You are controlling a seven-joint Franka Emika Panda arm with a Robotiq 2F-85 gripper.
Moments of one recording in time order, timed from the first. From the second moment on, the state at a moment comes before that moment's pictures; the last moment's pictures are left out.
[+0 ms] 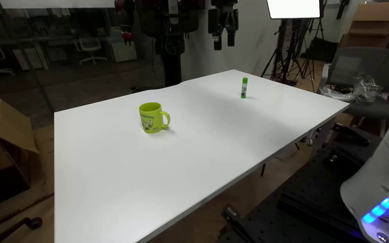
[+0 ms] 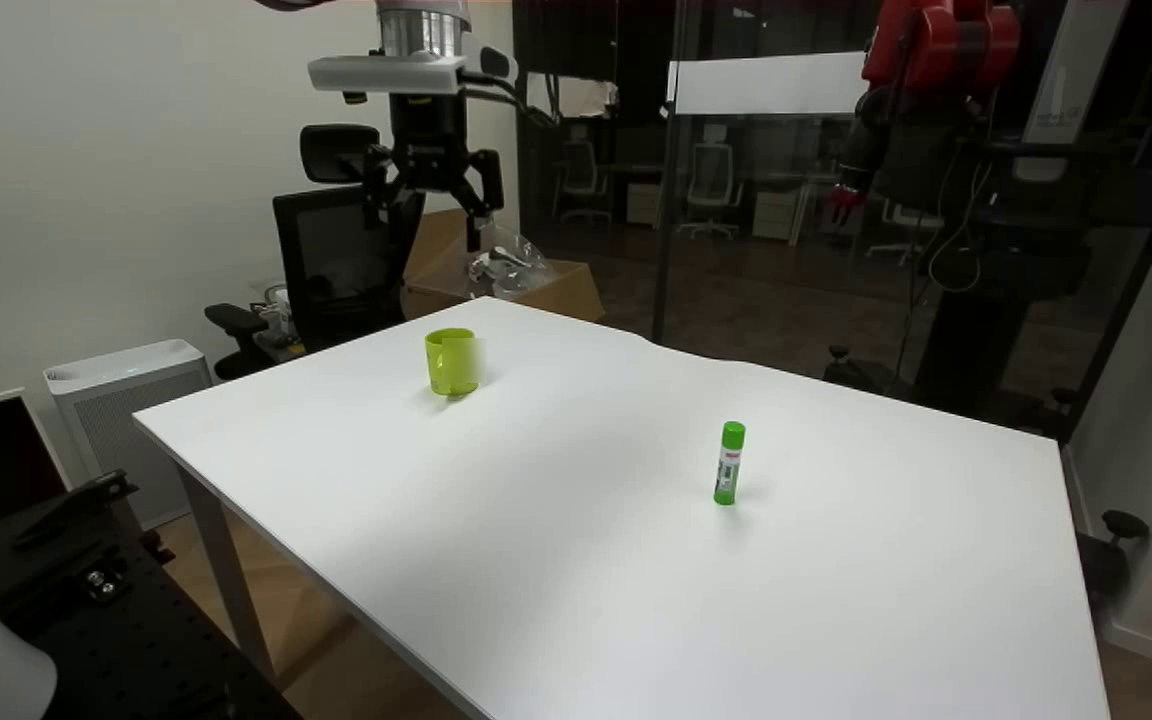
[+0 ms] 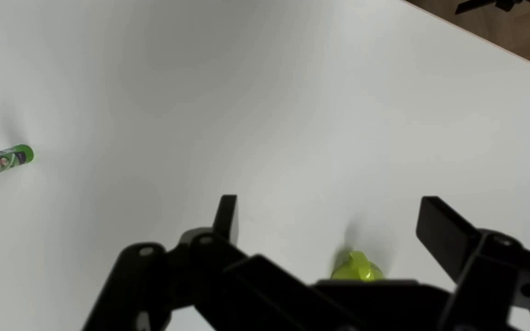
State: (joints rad) arm 0.04 -0.16 -0.05 -2.32 -0.02 2.11 -0.37
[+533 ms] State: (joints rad) arm 0.03 -0.04 -0.04 -2.32 -0.10 2.52 -0.30
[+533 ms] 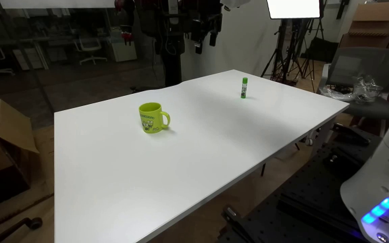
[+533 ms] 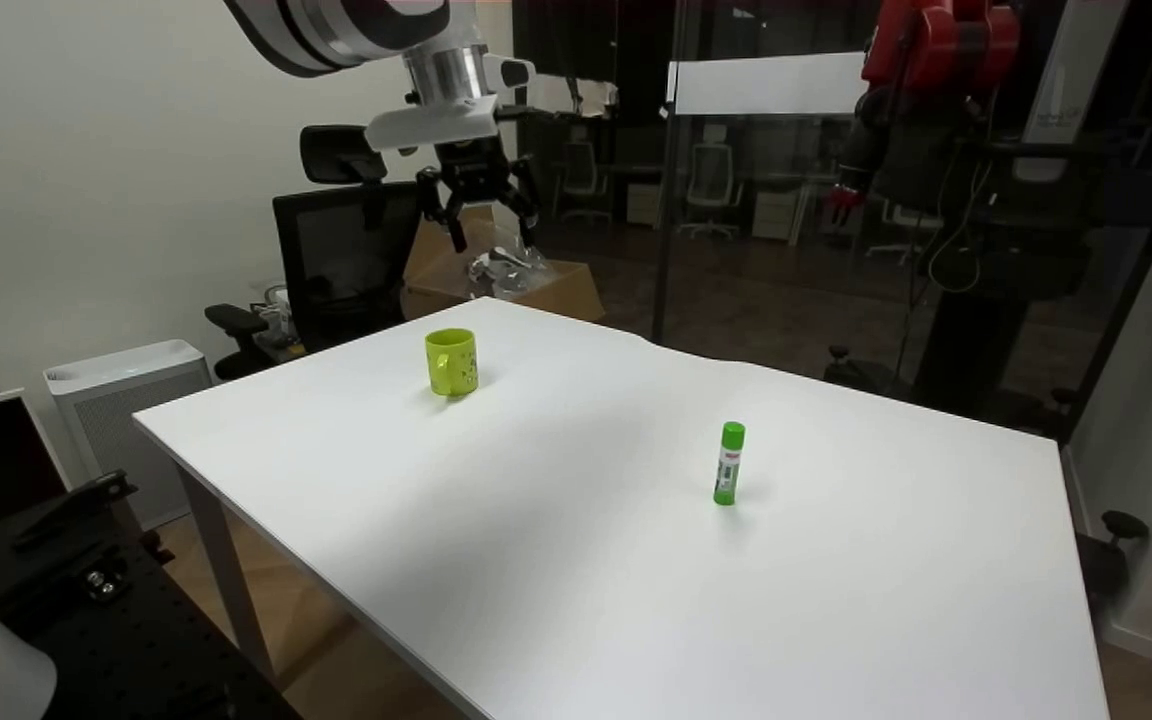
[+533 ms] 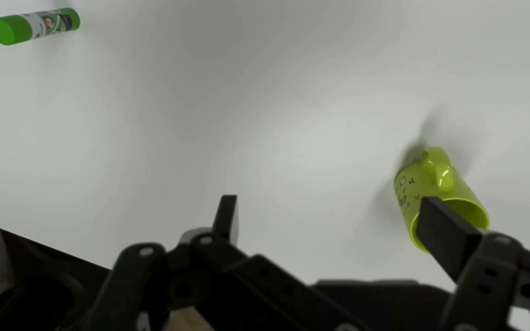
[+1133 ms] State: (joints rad) arm 0.05 0.08 0.03 -2.26 0.14 2.53 -0.64
